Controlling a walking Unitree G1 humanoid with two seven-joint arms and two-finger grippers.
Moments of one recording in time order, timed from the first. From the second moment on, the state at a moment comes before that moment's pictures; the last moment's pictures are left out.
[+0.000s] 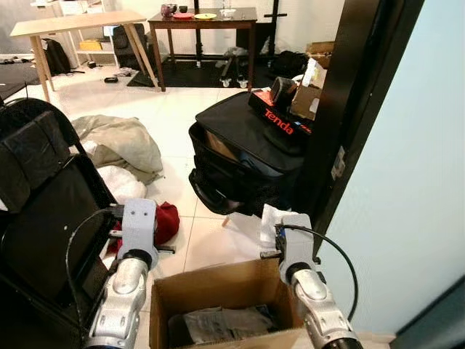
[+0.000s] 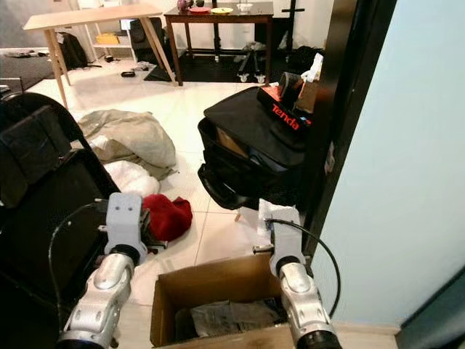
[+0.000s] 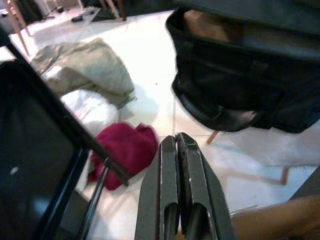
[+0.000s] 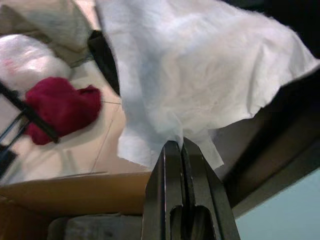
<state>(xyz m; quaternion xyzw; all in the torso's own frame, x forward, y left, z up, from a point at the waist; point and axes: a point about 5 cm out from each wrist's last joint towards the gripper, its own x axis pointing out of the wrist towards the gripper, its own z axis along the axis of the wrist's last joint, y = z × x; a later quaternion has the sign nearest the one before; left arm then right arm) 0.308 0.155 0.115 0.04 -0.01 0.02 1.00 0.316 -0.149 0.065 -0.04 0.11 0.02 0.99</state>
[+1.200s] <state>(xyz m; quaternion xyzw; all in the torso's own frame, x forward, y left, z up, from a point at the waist) 0.310 0.164 0.090 0.10 0.08 -0.01 0.99 0.329 -0.122 0.043 -0.14 0.23 0.16 0.95</state>
